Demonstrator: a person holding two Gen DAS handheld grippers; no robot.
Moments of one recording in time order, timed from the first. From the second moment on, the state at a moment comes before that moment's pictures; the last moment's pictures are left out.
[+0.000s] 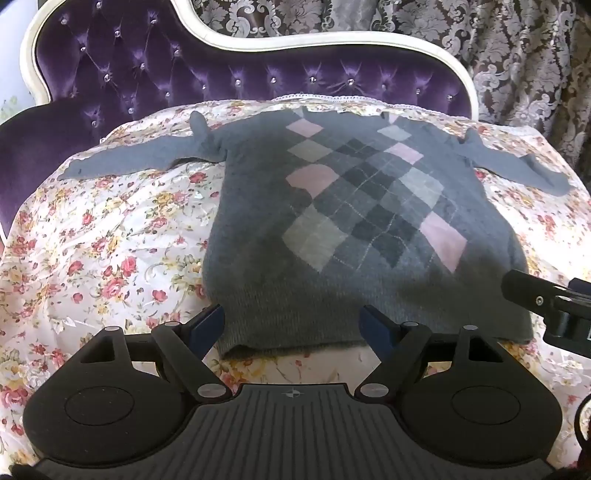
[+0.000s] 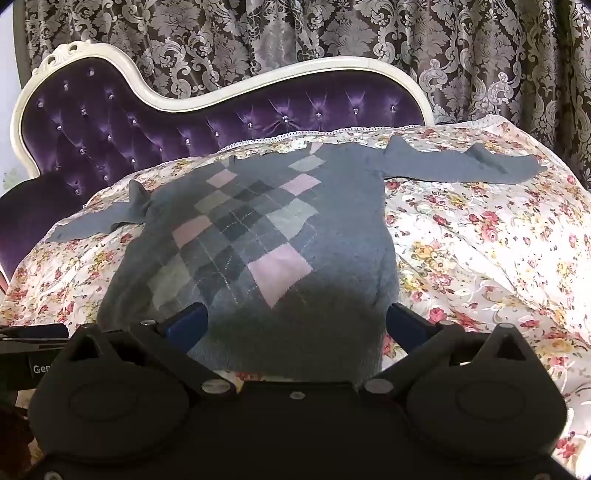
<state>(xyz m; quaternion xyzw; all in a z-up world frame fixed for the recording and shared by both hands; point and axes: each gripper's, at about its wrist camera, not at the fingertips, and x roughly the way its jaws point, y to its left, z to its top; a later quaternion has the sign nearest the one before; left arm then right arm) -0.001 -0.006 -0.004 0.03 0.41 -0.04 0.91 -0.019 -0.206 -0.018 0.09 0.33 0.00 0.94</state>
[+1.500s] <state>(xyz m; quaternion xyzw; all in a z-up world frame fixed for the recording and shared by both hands) 0.000 -0.005 -0.008 0.02 0.42 -0.04 0.91 -0.016 -0.204 -0.025 0.12 0.34 0.01 0.93</state>
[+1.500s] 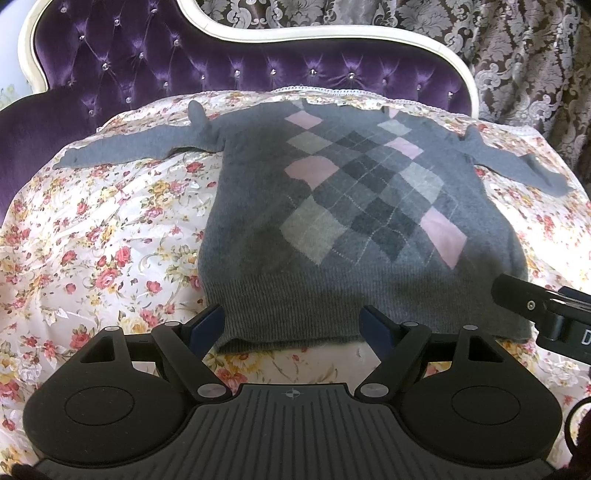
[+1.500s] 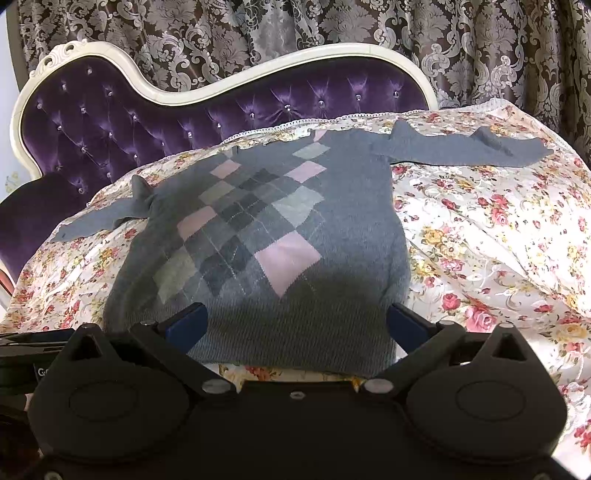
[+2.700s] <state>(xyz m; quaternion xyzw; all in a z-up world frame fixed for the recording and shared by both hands) 0.151 -0.027 -0.004 0.02 0.38 -0.05 0.92 0.118 -0.397 -0.031 0.20 0.33 -0.09 0.92</state>
